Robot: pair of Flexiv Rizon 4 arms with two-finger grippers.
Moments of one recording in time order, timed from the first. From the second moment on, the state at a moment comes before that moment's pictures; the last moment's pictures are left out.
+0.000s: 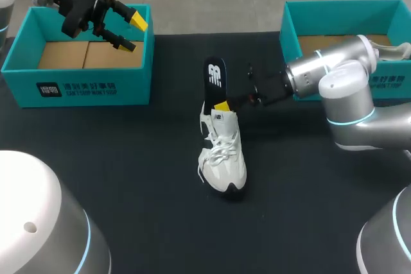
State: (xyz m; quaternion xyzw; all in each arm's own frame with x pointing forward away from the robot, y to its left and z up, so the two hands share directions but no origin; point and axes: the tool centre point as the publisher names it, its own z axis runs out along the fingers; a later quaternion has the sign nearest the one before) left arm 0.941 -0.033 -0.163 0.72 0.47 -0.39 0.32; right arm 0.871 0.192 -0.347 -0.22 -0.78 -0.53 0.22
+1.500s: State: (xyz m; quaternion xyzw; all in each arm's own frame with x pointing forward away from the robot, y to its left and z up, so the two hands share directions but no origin) left arm 0.941 -0.033 -0.163 0.72 0.47 -0.39 0.32; right arm 0.862 0.202 -0.361 -0.20 -0.81 -0.48 0.29
